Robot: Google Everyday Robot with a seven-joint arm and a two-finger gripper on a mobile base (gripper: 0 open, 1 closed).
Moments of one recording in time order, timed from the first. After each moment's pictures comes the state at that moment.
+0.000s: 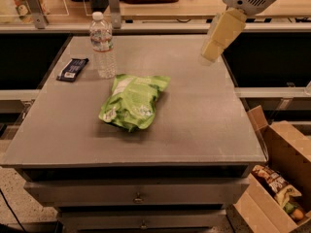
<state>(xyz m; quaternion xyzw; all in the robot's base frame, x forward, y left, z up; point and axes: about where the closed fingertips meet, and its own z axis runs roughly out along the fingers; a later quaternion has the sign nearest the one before) 0.567 -0.122 1.025 -0.61 0.73 0.00 0.31</state>
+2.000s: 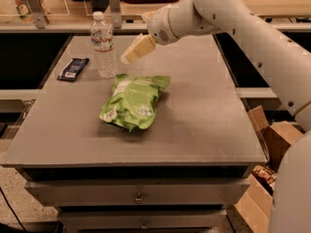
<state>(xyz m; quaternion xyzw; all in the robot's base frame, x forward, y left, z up) 0.723 0.052 0.929 -0.55 0.65 0.22 0.48</state>
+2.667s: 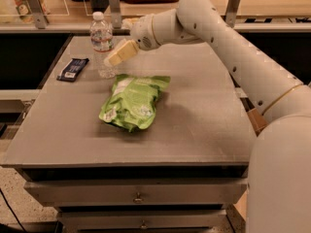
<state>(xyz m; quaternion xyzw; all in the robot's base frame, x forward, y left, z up) 0.731 0.111 0.914 -0.56 0.61 0.29 0.49</state>
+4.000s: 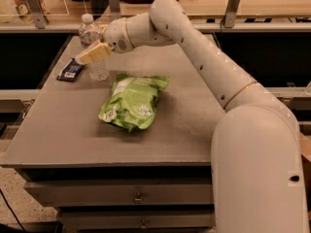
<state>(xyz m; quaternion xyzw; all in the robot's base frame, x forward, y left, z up) 0.713 0.194 0.909 -0.59 0.54 0.37 0.47</state>
